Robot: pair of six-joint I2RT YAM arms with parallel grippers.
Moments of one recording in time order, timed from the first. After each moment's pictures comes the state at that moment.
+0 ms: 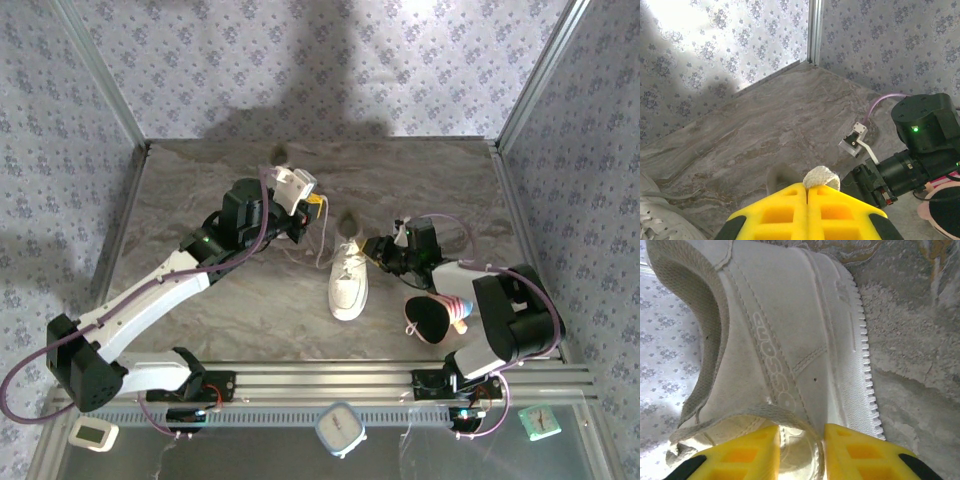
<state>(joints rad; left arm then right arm) -0.77 1.23 1.12 -0.16 0.10 -0.03 0.32 1.51 0.54 0.35 -0.51 0.94</state>
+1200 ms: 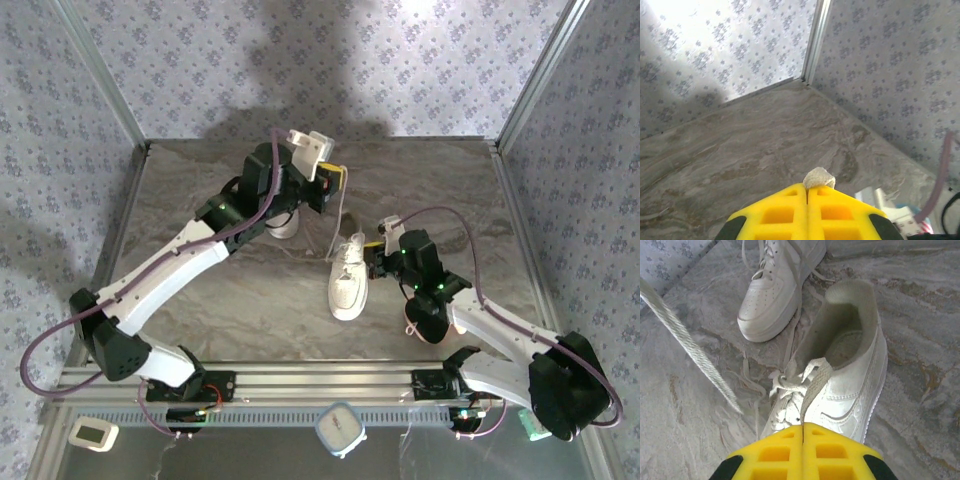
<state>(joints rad) -0.82 1.44 1.51 -0.33 0.06 -0.22 0.57 1.07 0.52 0.09 -0.11 0.30</state>
